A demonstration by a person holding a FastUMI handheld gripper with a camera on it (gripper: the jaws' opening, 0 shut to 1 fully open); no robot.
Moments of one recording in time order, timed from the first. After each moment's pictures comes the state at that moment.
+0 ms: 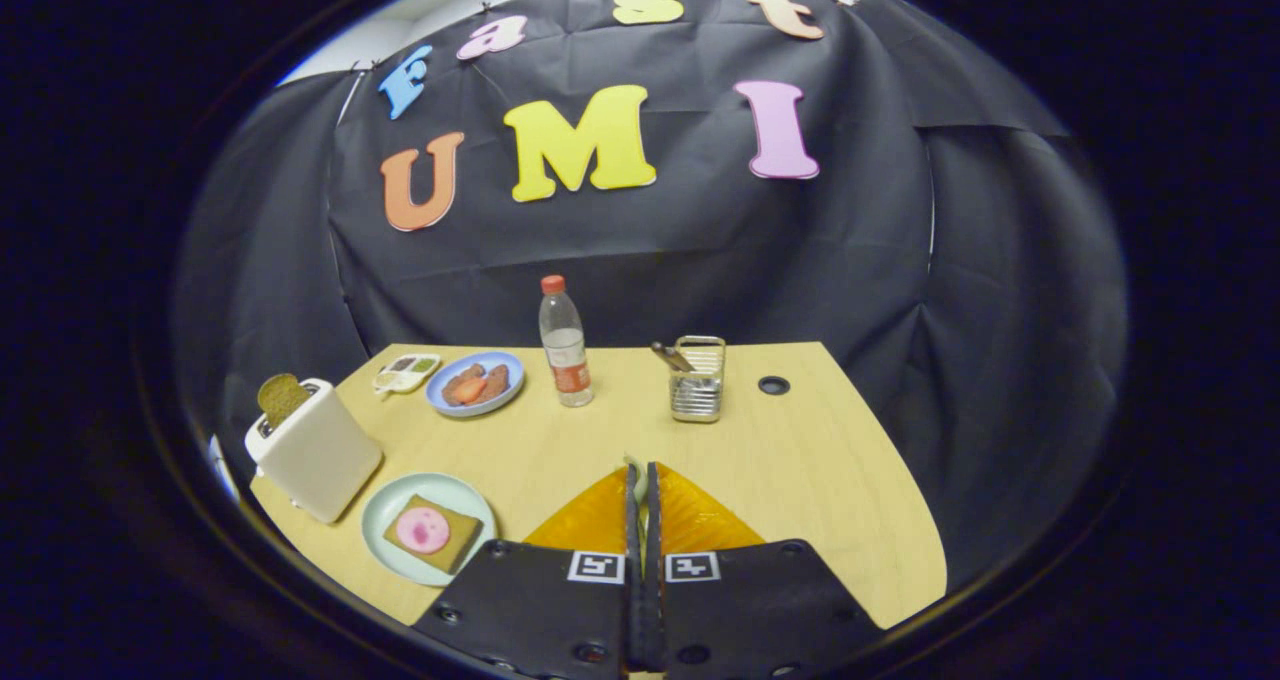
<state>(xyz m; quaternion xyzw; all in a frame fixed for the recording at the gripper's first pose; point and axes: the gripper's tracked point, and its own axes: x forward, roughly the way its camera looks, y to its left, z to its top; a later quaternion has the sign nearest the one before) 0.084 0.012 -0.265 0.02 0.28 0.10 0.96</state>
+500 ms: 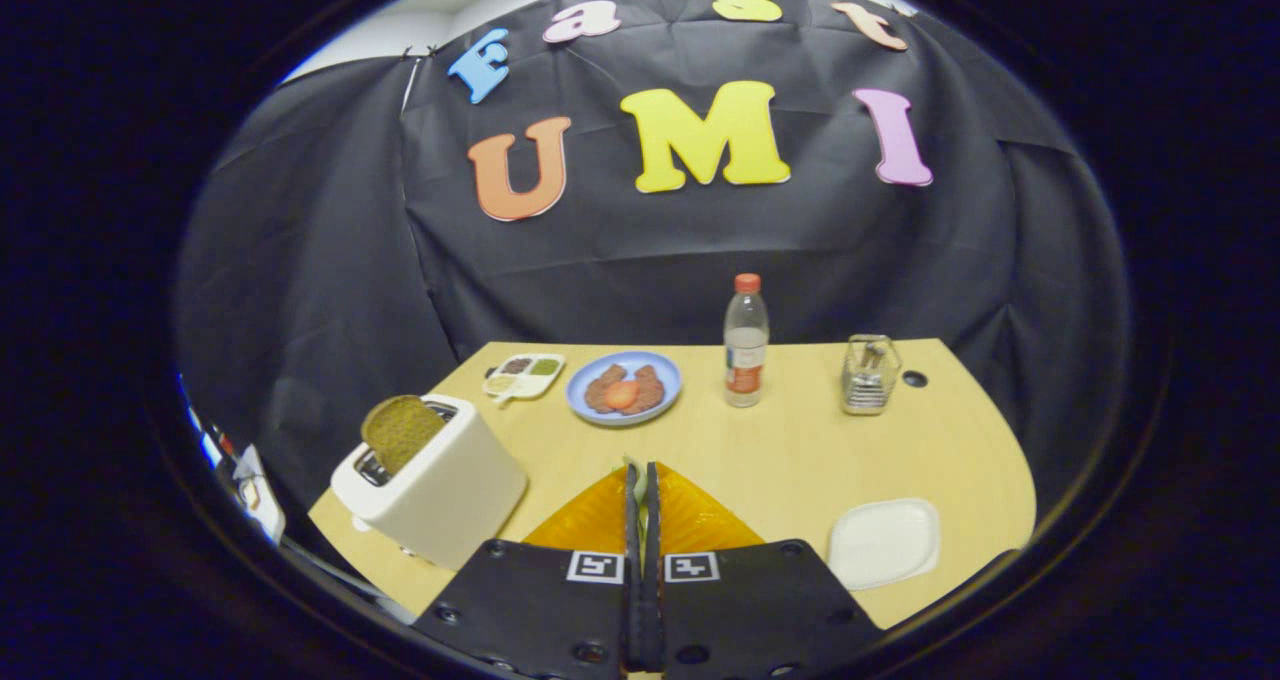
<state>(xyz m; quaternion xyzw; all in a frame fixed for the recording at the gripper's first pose) 0.035 0.240 -0.252 0.05 0.30 0.18 0.94</state>
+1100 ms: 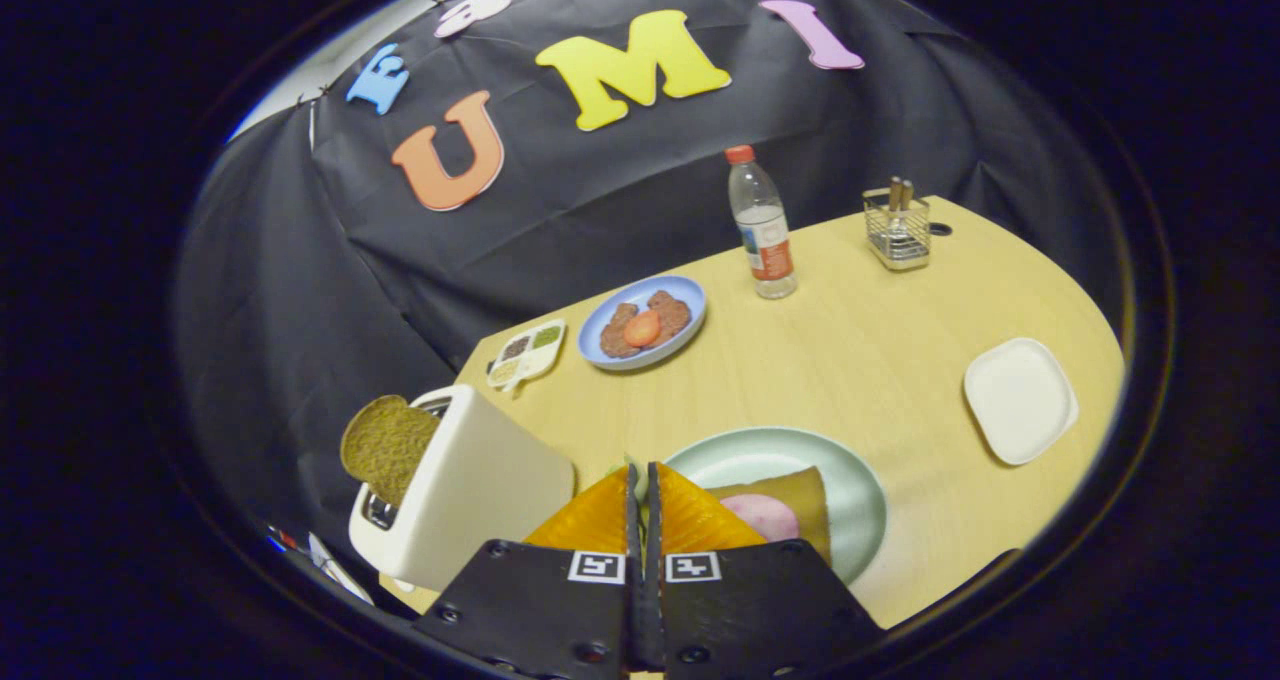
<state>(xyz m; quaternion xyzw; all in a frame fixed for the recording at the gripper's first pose) 0.038 0.281 -0.345 0.17 0.37 0.11 0.91</state>
